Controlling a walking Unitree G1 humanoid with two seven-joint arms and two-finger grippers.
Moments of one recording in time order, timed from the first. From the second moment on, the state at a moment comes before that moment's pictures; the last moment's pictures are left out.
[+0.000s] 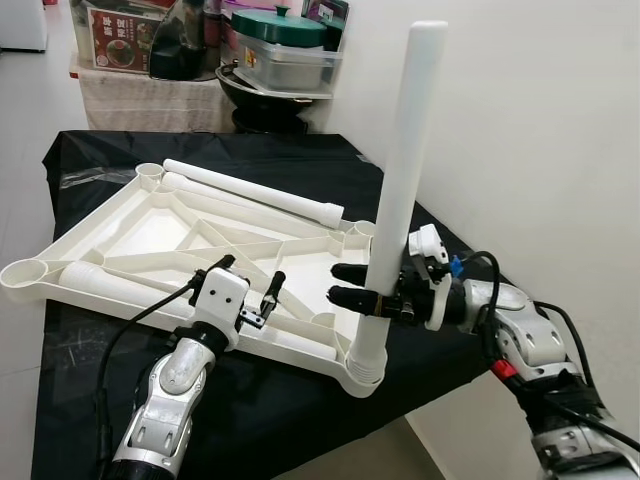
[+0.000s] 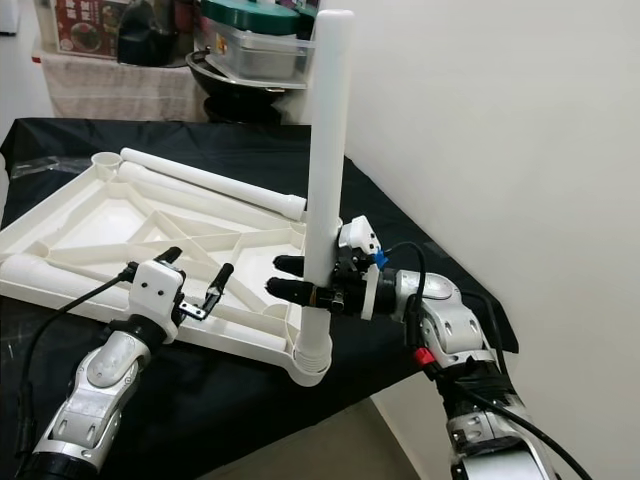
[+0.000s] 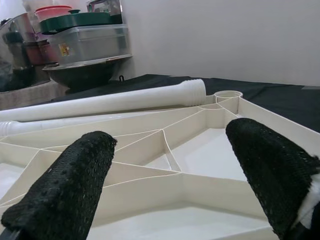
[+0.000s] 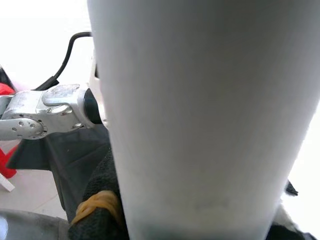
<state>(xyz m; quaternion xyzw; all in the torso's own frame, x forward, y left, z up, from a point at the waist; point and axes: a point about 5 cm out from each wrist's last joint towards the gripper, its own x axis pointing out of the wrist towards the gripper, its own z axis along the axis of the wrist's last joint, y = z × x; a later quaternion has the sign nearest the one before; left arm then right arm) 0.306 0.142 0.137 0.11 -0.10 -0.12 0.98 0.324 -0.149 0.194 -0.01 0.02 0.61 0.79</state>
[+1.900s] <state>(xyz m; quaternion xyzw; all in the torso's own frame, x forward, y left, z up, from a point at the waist) 0.306 0.144 0.128 0.12 -0.07 -0.12 0.98 0.348 -0.147 0.143 0.07 0.07 -0.13 0.99</state>
